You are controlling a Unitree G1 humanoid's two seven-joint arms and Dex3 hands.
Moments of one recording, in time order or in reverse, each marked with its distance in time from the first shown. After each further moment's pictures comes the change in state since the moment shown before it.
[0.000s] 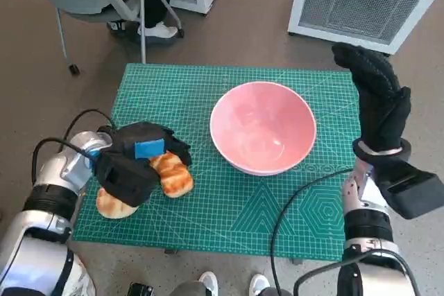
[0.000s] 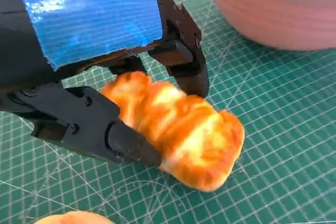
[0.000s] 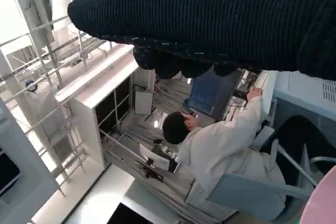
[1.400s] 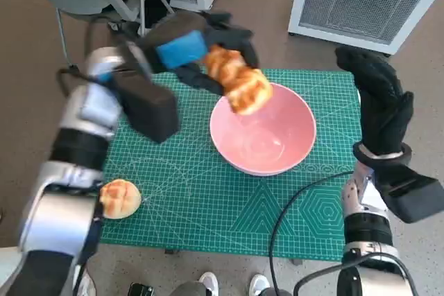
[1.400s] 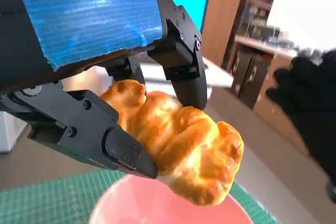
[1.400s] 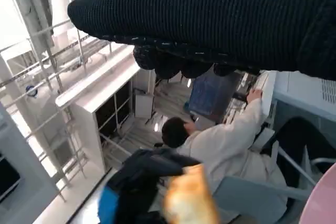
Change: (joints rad) left arm -0.440 -0.272 0.115 0.071 -0.094 0.103 0.121; right arm 0.041 0.009 0.001 -0.062 0.001 0.014 -0.028
